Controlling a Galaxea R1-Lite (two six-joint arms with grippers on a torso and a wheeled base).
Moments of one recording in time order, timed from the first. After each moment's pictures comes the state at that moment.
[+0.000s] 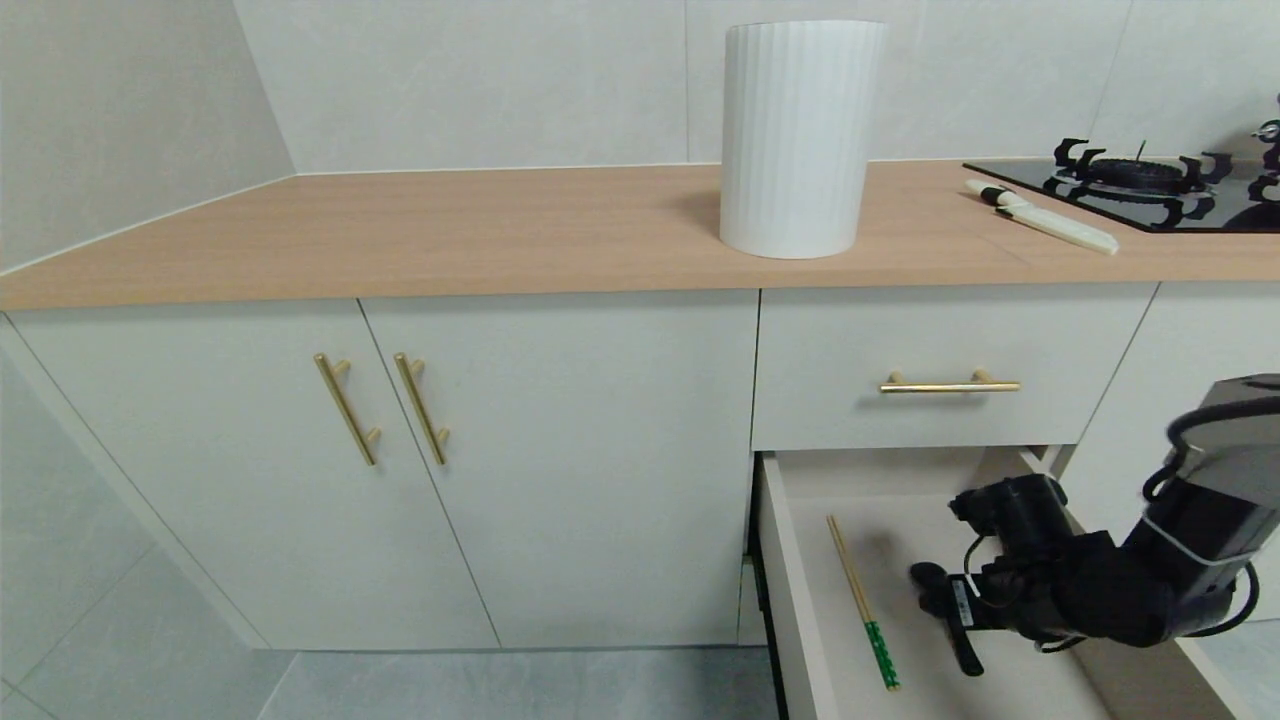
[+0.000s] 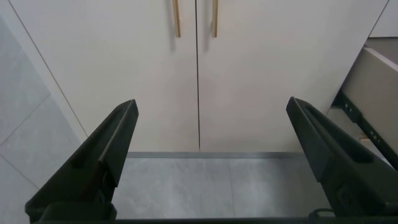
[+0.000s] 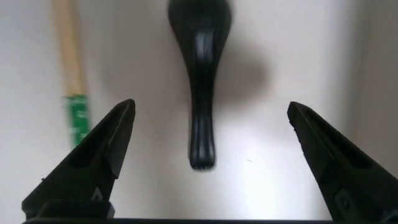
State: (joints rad) left arm 0.01 0.00 0.00 0.00 0.01 0.00; right arm 0.20 2.15 -0.65 -0.55 -0.18 0.15
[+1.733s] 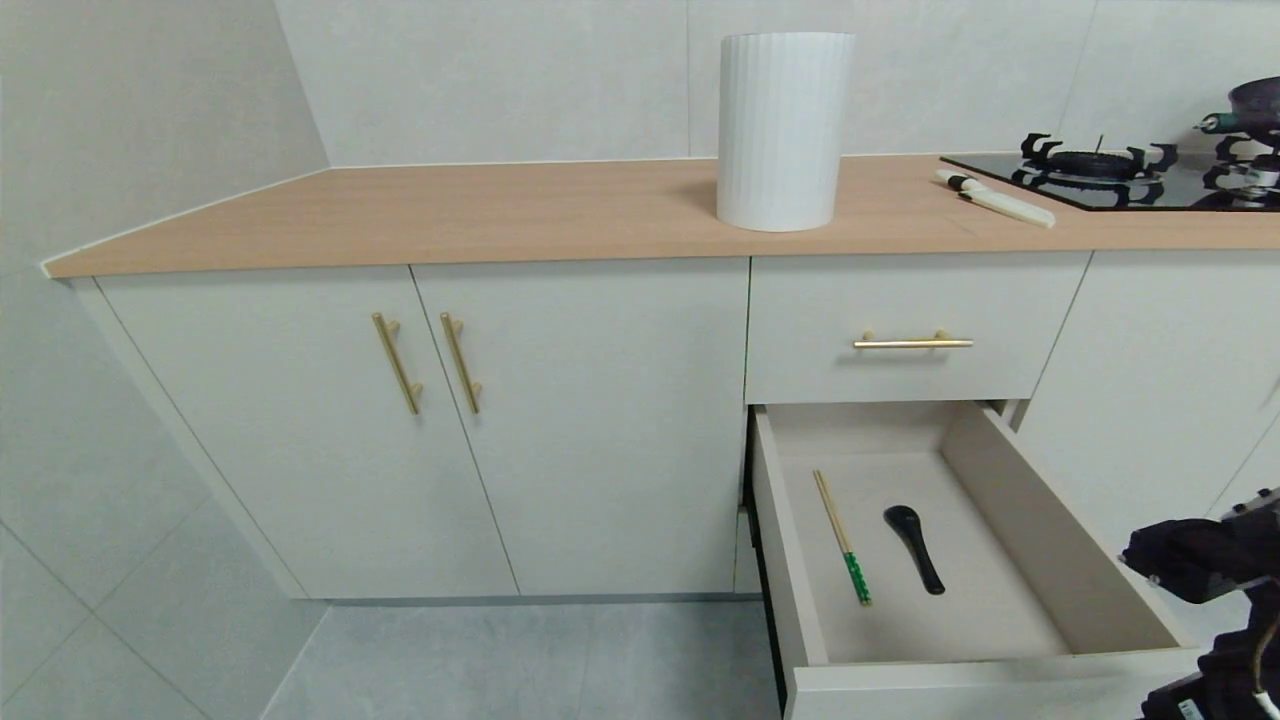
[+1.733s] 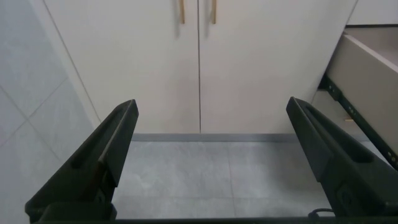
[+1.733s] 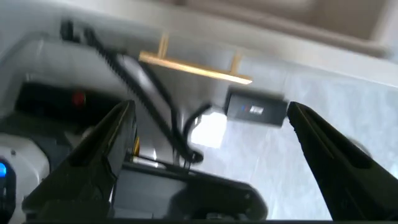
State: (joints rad) left arm 0.01 0.00 0.00 0.00 0.01 0.00; right arm 0.38 1.31 -0.60 0.40 -0.09 0.12
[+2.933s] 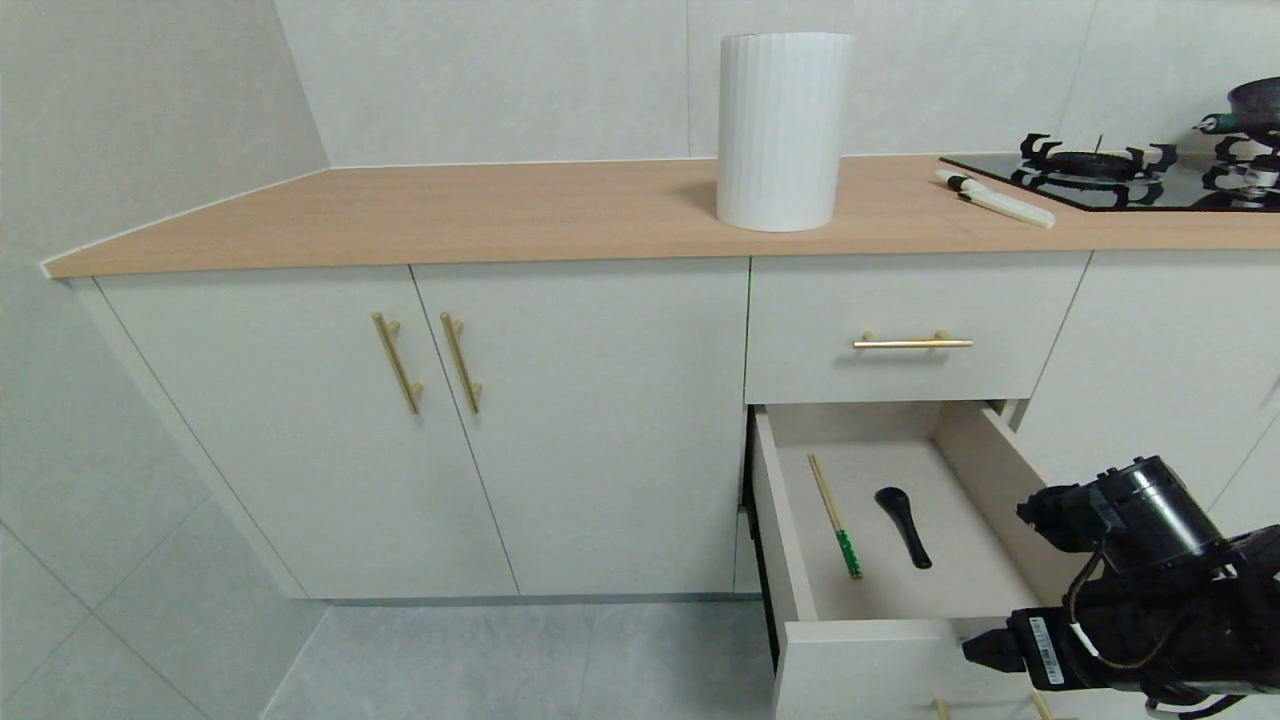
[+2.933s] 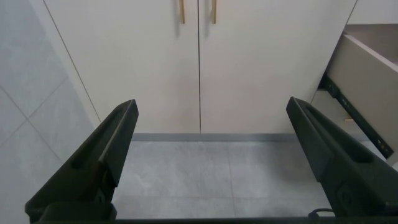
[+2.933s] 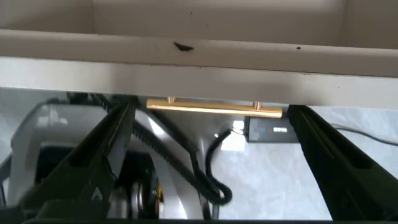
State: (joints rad) left arm 0.01 0.00 0.00 0.00 0.01 0.00; right arm 0.37 1.62 -0.56 -0.03 -0.15 0.30
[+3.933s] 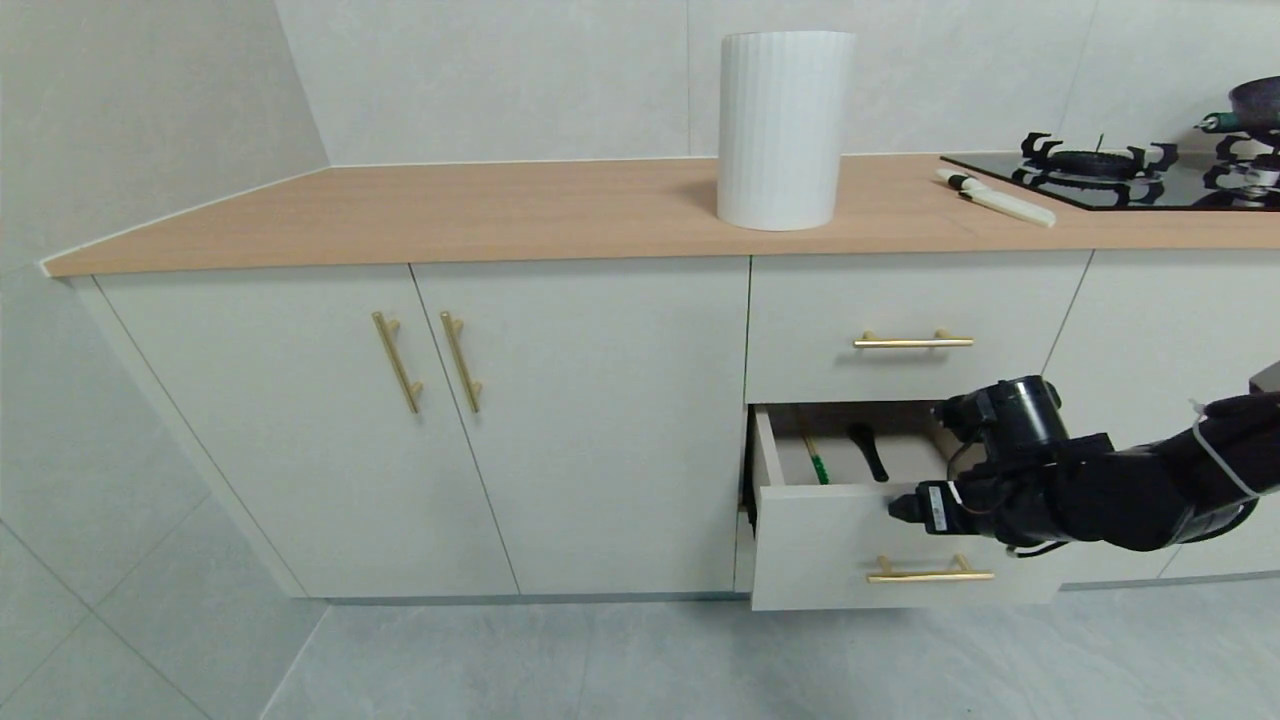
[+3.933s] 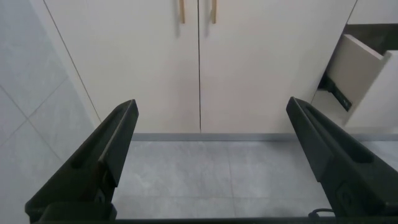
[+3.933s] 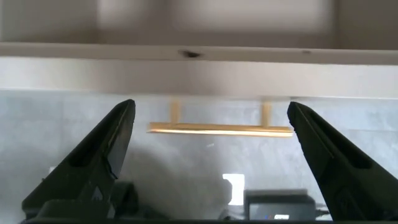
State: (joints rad) left arm 0.01 0.00 0.00 0.00 0.01 0.00; right arm 0.25 2.01 -0.93 -0.29 -0.16 0.18
